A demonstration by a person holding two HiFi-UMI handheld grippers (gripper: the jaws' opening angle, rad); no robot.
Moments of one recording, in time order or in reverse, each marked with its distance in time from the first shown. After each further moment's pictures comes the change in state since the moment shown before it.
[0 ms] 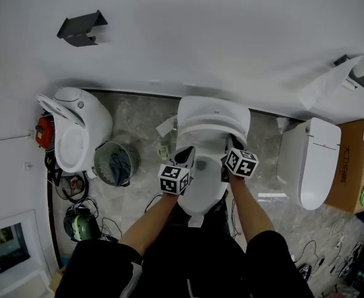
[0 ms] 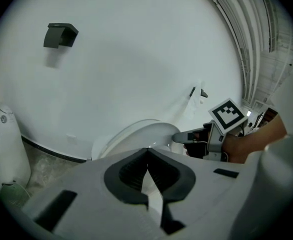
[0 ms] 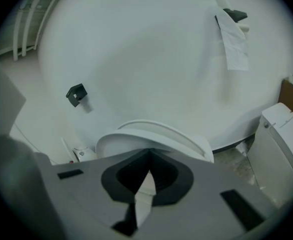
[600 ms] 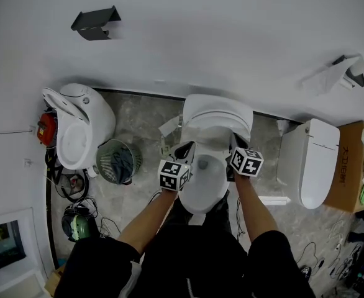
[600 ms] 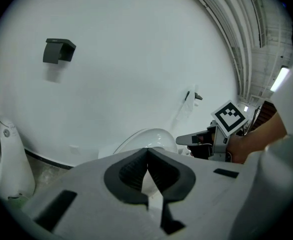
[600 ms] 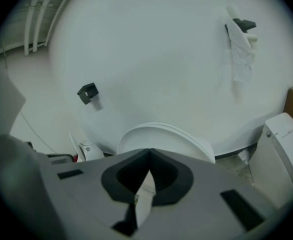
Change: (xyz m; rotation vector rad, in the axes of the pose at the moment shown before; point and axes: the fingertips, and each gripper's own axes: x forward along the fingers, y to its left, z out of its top) left arm -0.041 0.007 0.019 0.078 -0.058 -0.007; right arm -0.030 0.032 0.002 -0.071 -0.022 0.046
